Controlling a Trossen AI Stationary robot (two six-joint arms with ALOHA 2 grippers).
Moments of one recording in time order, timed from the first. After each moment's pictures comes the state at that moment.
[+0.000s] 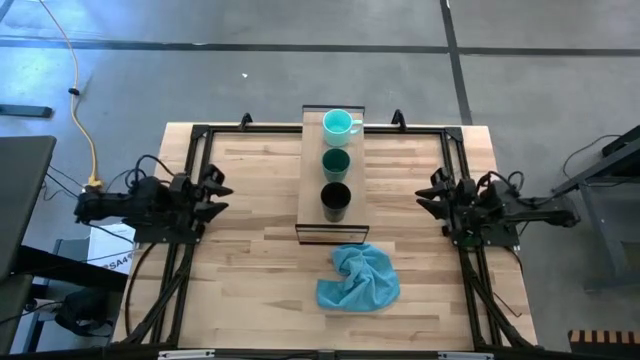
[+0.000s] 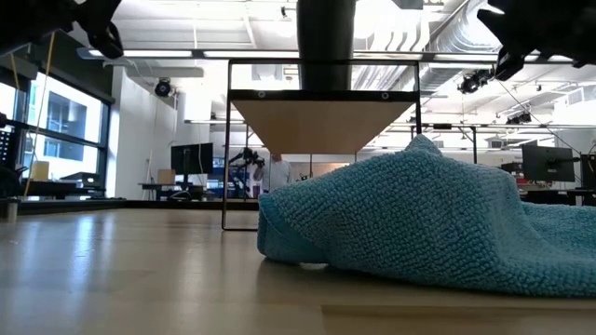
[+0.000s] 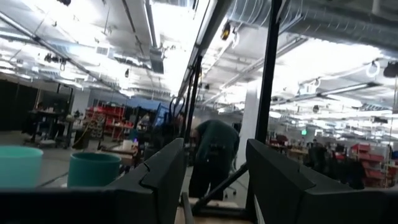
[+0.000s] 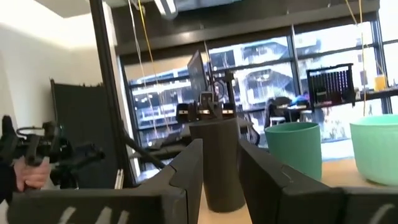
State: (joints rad) left arm 0.04 0.02 0.08 0.38 0.01 -0.16; right arm 0.06 0.00 0.07 0.28 0.06 0.13
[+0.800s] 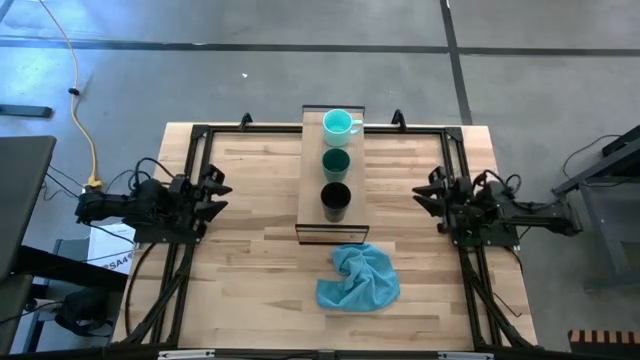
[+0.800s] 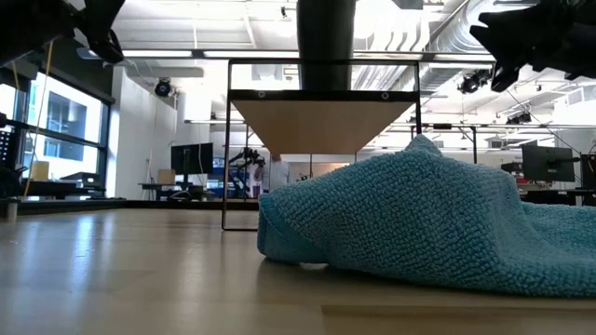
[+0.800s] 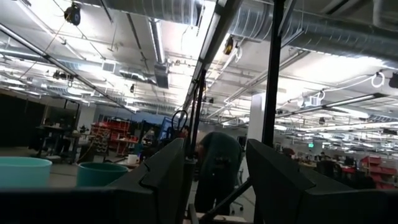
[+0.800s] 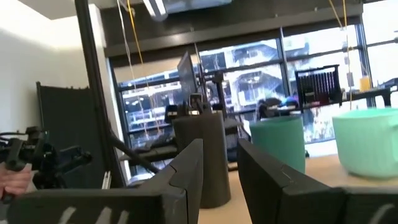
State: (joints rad) left arm 0.04 0.01 0.01 0.50 -0.02 -0.14; right arm -0.05 0.00 0.01 0.34 0.00 0.16
